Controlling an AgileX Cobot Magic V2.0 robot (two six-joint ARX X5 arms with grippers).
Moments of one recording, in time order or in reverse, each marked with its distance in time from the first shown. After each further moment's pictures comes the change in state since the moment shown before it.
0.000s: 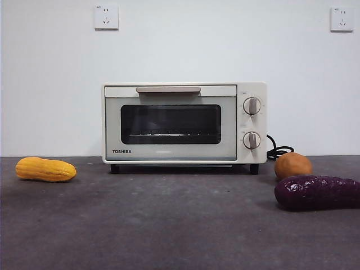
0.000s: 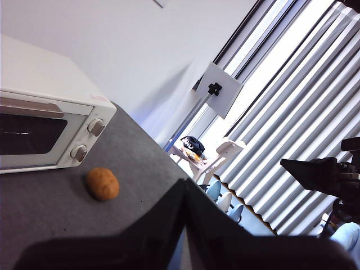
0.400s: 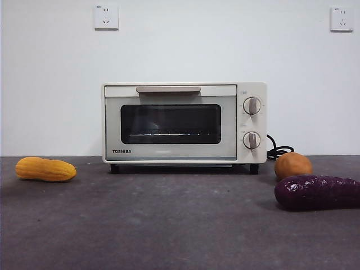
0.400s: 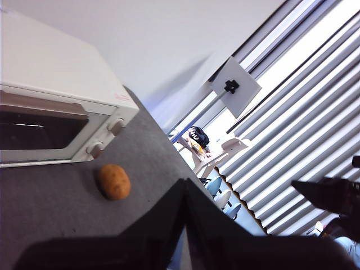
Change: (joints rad) left arm 0.000 0.316 0.208 -0.035 -0.001 0.001; right arm 0.000 0.228 0.168 -0.140 0.000 -0.064
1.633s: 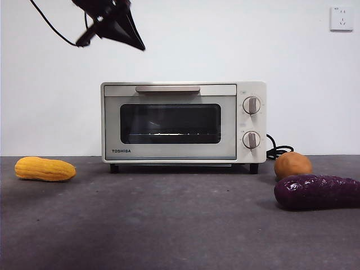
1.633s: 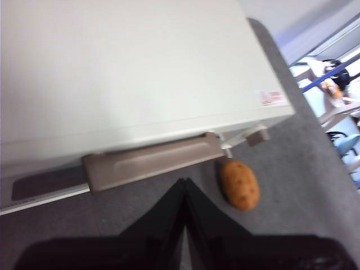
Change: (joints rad) left arm -0.280 0.901 0.941 -0.598 -0.517 0.326; right arm 0.000 0.110 0.012 -0.109 -0.044 -0.063
